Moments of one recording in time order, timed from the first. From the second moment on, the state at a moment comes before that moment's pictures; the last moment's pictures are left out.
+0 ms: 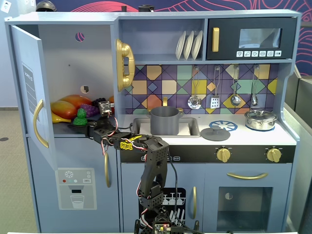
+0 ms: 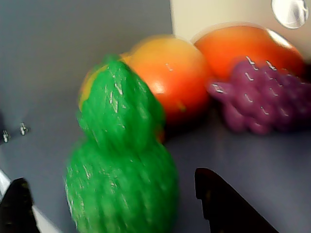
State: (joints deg) arm -45.3 100.4 110.9 -22.5 -88.1
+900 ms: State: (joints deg) arm -36.2 170.5 143.3 -20.4 -98.9
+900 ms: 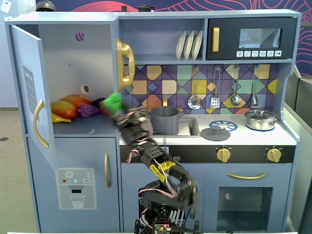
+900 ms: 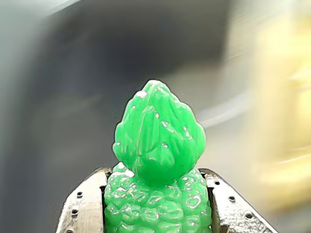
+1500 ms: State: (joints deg) arm 1.9 140.1 121.8 -2.3 -83.9
